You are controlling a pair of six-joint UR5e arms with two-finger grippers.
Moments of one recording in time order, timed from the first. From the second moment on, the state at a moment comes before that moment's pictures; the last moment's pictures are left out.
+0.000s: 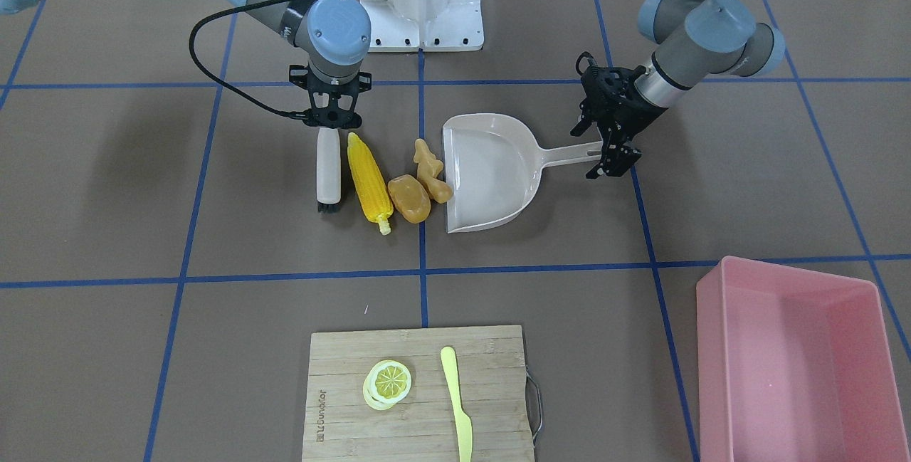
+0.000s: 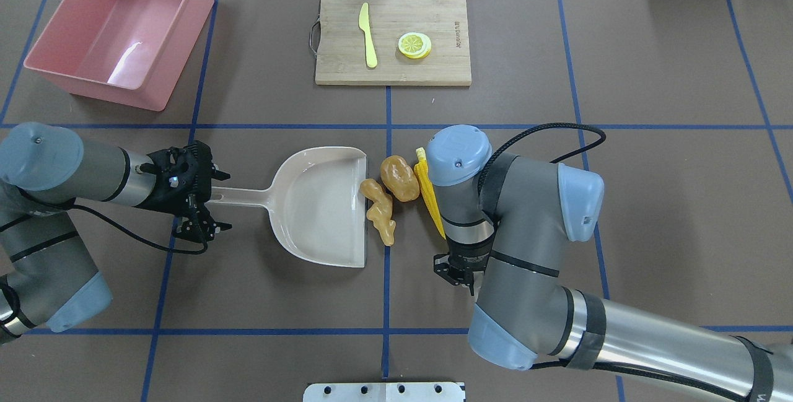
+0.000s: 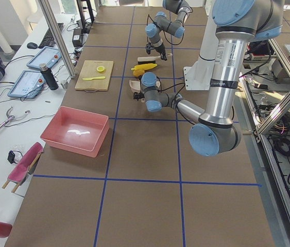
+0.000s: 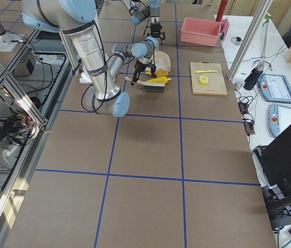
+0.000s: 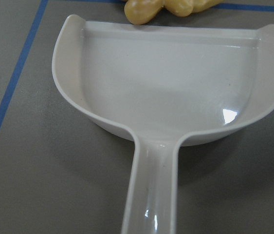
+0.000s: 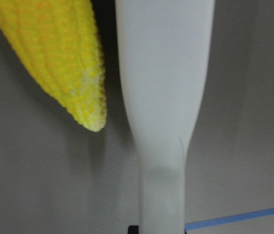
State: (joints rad) left arm -0.65 -1.74 -1.73 -2.40 -2.04 0.16; right arm 0.44 -0.92 1.73 -2.07 2.15 1.07
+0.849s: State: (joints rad) left arm -0.65 -1.74 -1.71 -2.41 -2.05 0.14; right arm 0.42 -0.81 1.58 -1.70 2.14 1.23
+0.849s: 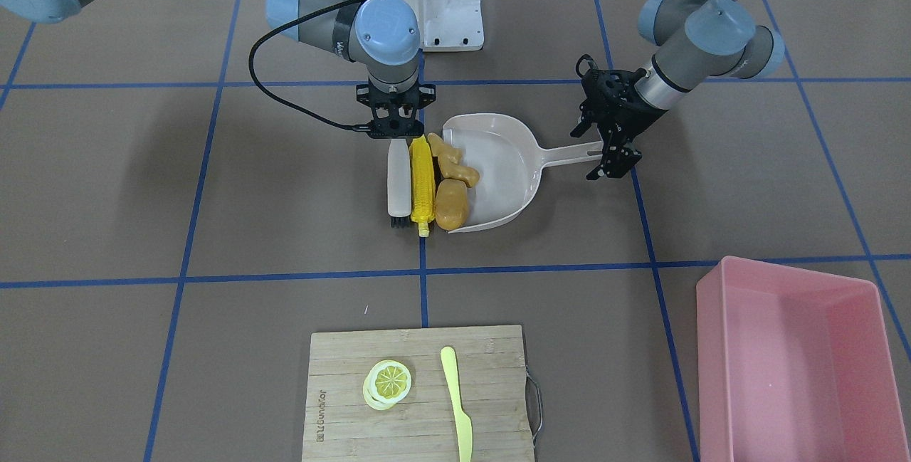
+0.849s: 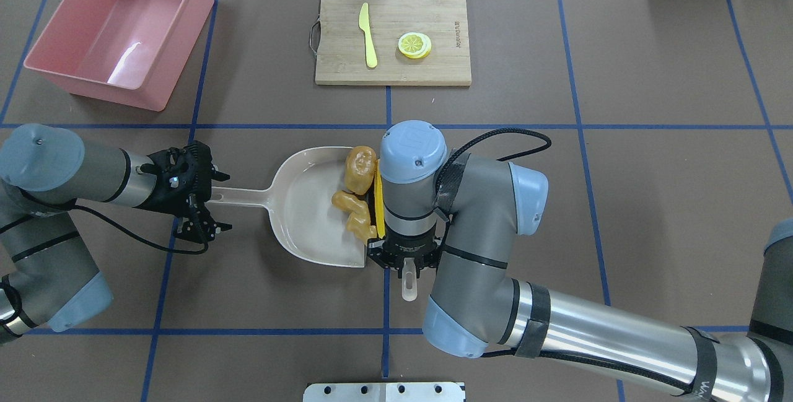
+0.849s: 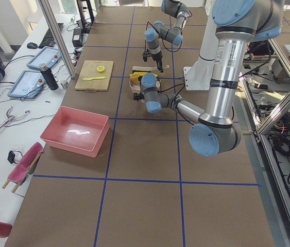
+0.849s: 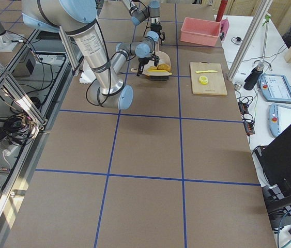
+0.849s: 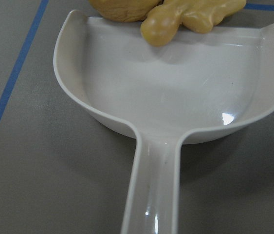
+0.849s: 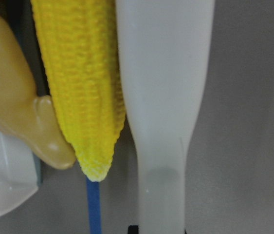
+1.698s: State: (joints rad) left arm -0.65 -1.74 -1.71 -2.41 -2.05 0.14; right arm 0.36 -0.77 1.55 -1.31 2.08 1.44
